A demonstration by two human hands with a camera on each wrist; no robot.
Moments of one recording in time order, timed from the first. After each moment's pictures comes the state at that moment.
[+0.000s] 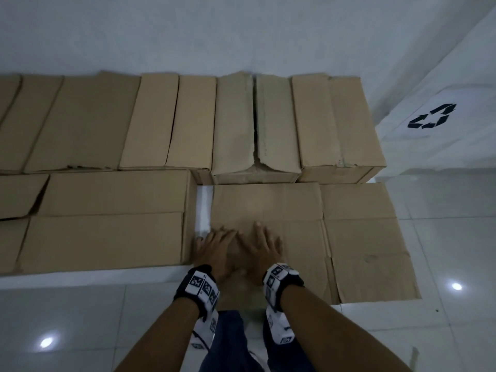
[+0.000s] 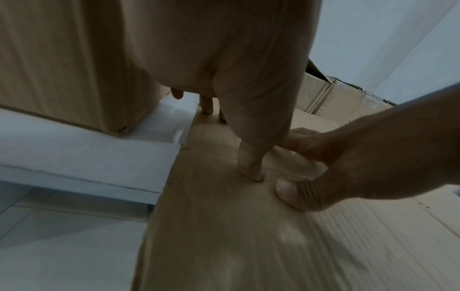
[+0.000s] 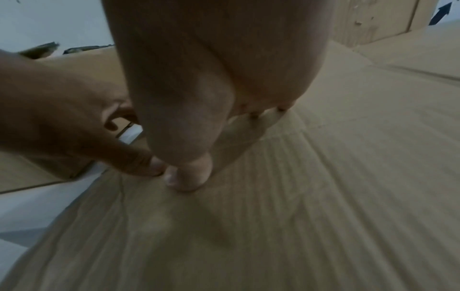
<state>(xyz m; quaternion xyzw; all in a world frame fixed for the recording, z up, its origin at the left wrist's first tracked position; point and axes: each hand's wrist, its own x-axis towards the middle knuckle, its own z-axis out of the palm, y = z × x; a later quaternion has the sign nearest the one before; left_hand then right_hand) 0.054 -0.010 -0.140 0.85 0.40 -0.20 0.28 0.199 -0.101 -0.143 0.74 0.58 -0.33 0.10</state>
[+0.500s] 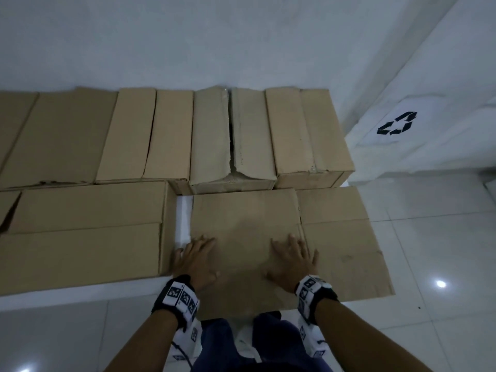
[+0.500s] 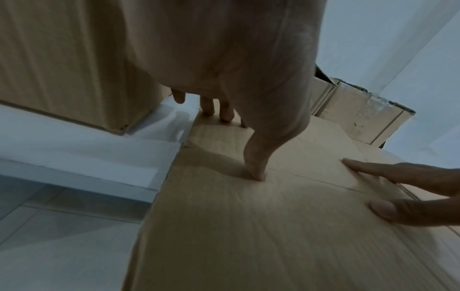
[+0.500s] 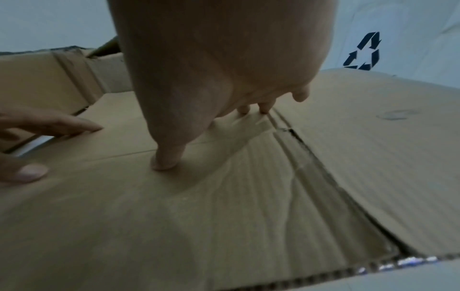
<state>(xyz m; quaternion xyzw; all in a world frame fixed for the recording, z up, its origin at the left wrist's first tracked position) 0.059 -0.022 -0.129 0.84 0.44 -0.21 0.25 0.286 -0.169 -0.123 0.84 0.45 -0.29 0.10</state>
